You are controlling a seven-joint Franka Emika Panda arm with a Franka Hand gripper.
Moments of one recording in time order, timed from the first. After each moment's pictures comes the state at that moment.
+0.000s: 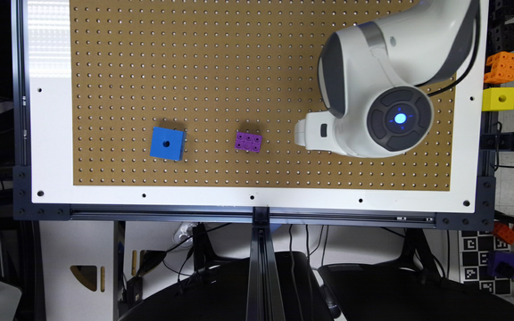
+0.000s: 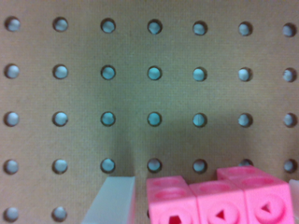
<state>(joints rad) 0.22 0.59 0.09 -1.94 0.01 2.57 1.05</state>
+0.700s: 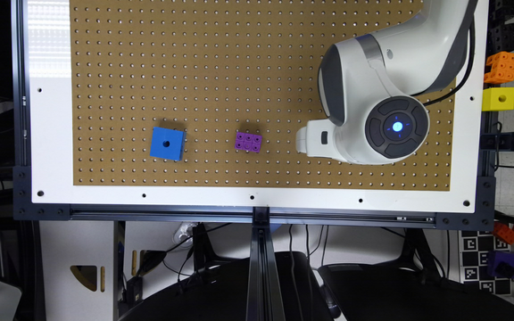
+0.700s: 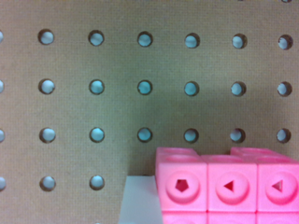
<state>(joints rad) 0.22 0.62 0.09 -1.90 0.01 2.57 1.05</state>
